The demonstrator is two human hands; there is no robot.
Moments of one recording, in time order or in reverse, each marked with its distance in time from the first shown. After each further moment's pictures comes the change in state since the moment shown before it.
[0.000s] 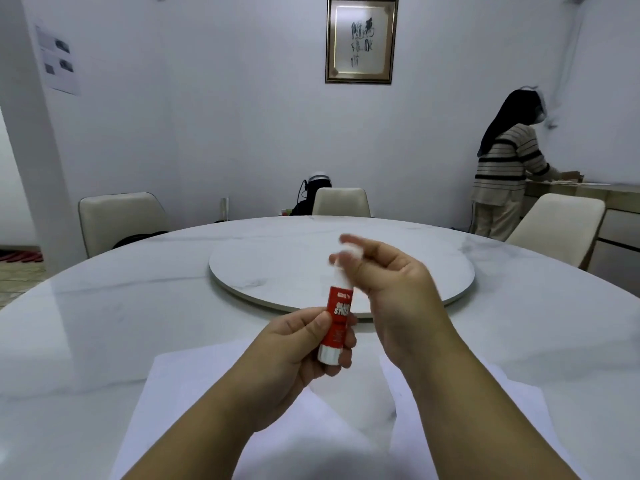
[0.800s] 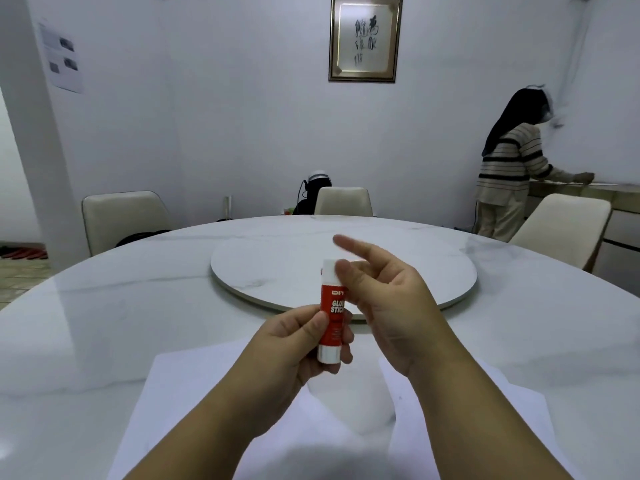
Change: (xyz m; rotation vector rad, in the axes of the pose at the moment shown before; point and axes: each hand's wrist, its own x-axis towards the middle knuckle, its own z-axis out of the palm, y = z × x) left_hand -0.001 0.002 0.001 0.038 0.083 0.065; right_hand -0.001 0.007 -0.006 -0.096 -0.133 0.013
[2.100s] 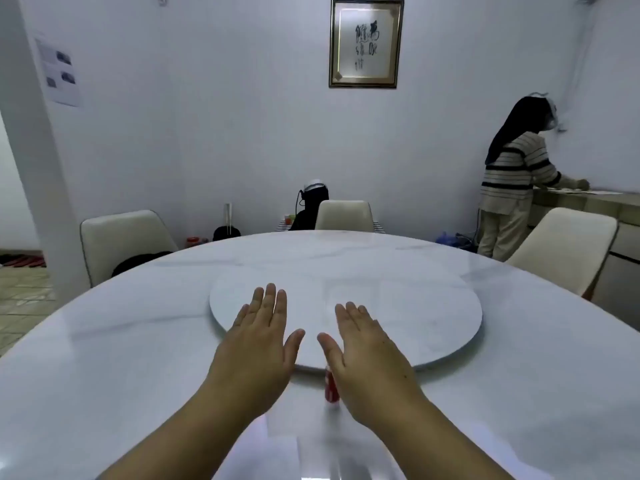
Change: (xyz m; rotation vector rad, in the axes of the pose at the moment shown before) left_hand 0.074 0.036 -0.045 1.696 0.299 0.016; right_hand 0.052 0.028 -0.002 -1.307 -0.010 0.057
